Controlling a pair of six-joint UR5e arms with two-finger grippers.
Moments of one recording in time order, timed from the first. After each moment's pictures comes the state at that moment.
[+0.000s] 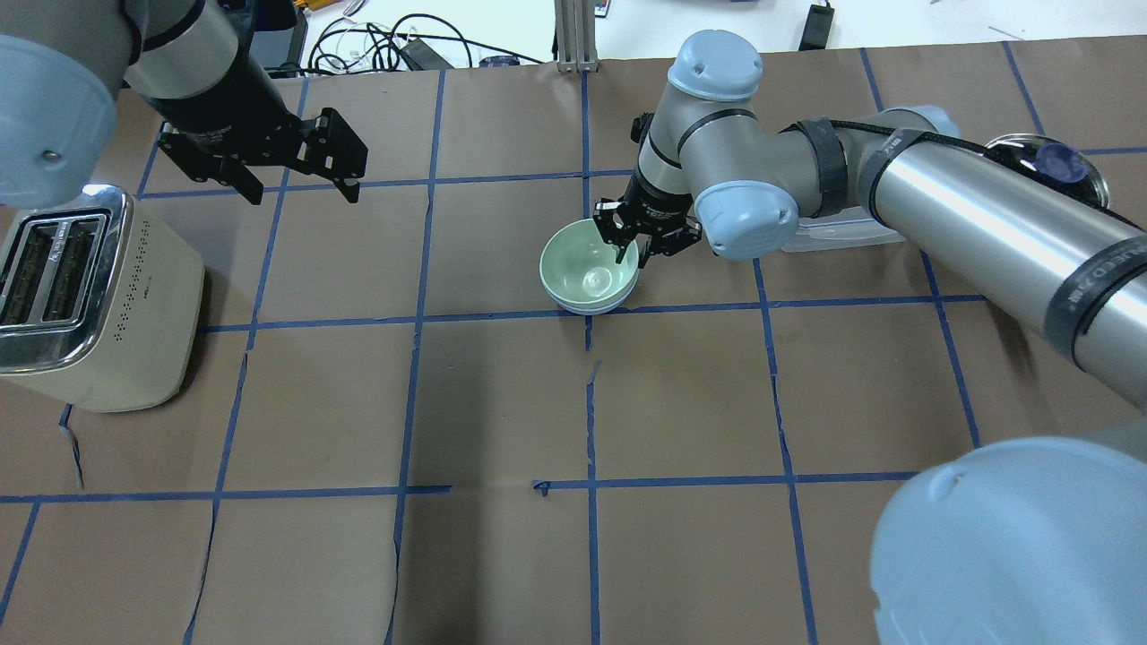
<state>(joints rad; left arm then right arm) -1.56 -1.59 -1.56 -1.51 1.60 0.05 1.76 -1.09 1.62 -2.15 -1.35 0.35</state>
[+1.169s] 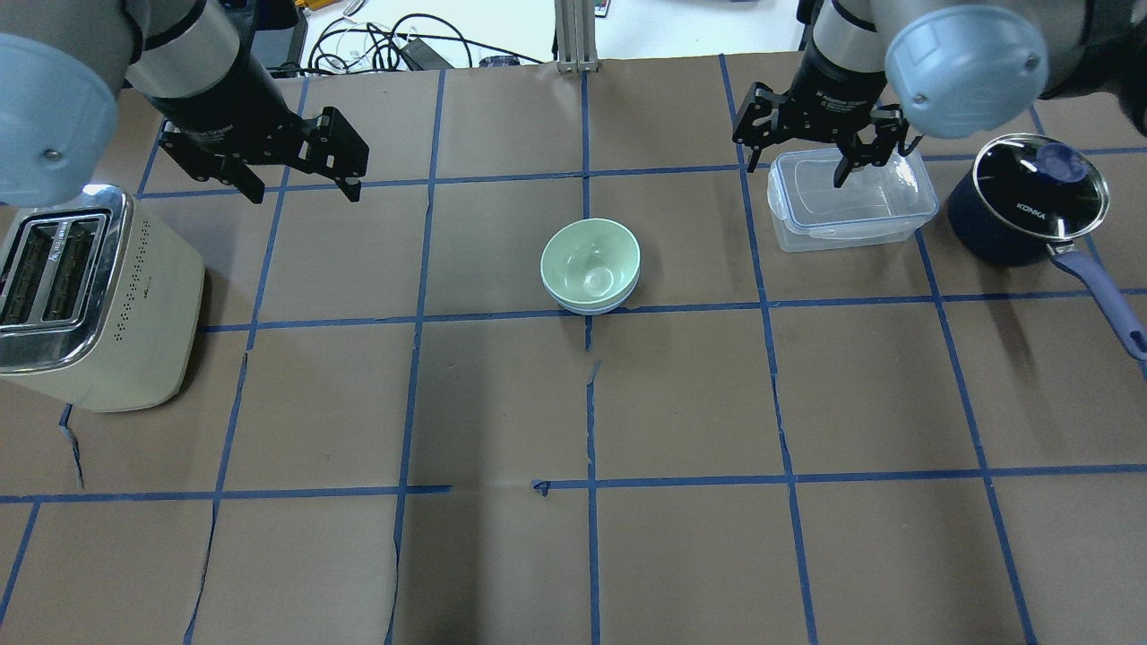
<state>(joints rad) -1.56 -1.59 -1.55 -1.51 1.60 0.04 1.56 -1.37 1.52 -1.72 -1.55 0.23</state>
